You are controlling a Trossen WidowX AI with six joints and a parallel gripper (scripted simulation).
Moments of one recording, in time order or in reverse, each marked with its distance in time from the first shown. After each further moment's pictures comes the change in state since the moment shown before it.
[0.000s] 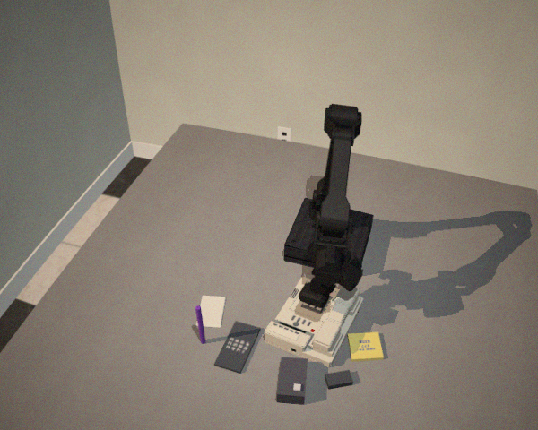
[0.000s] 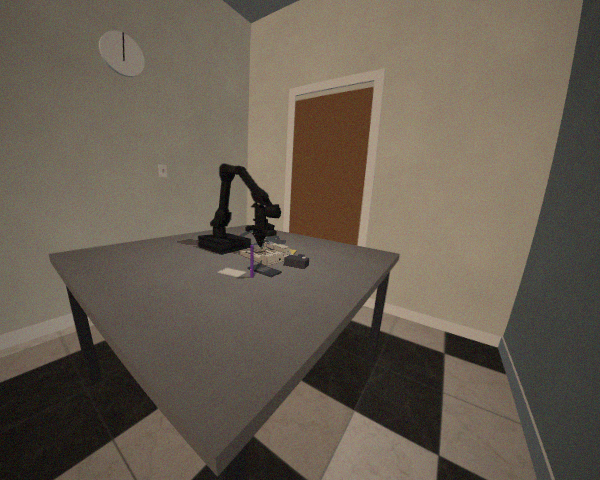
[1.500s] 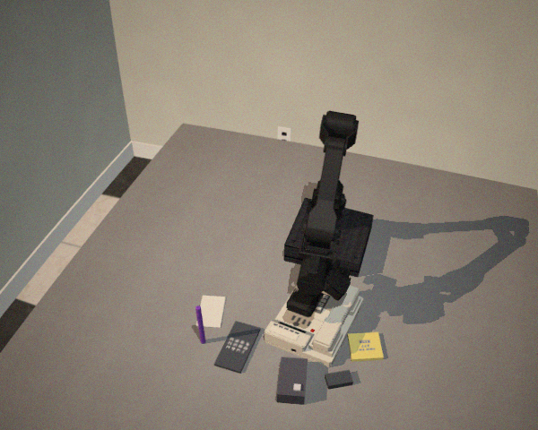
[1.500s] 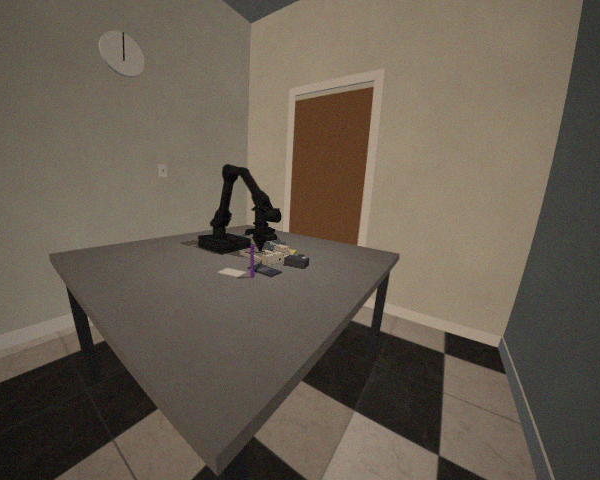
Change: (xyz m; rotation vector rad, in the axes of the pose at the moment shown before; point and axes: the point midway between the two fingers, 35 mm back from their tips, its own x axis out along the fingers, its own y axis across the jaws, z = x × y) arm 0.014 -0.025 -0.020 0.001 0.007 0.013
